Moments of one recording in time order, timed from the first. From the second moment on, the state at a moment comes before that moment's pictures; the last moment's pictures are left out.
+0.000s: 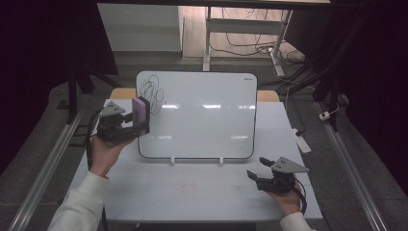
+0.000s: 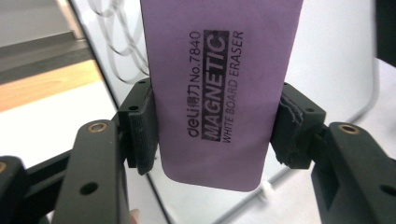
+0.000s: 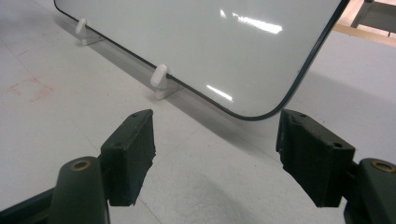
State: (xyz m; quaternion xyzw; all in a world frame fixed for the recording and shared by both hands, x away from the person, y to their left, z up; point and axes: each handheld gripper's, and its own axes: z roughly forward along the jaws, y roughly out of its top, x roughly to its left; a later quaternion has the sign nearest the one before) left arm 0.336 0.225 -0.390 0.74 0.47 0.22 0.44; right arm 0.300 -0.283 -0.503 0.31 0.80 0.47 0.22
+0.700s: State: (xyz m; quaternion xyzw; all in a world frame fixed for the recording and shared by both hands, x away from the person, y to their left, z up) left arm 0.398 0.228 -0.361 0.73 0.49 0.24 0.41; right arm 0.301 -0.285 -0.504 0.31 0.79 0.48 0.21
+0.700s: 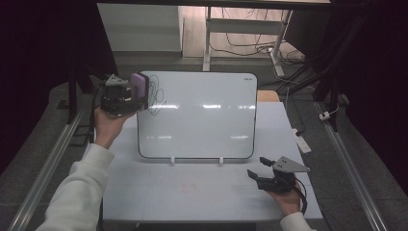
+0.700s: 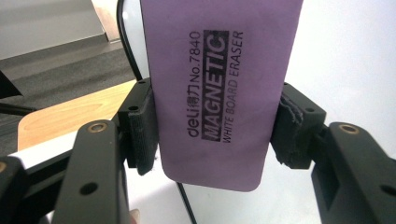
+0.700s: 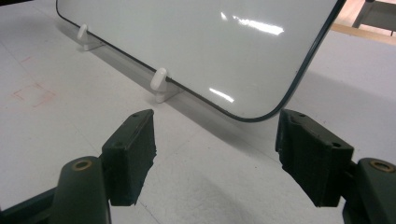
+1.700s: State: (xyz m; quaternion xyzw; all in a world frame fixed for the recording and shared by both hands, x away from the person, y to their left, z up) left arm 0.418 0.182 -0.362 0.78 0.46 0.28 0.32; right arm 0.301 -0.282 -0.505 0.30 0.80 0.48 0.21
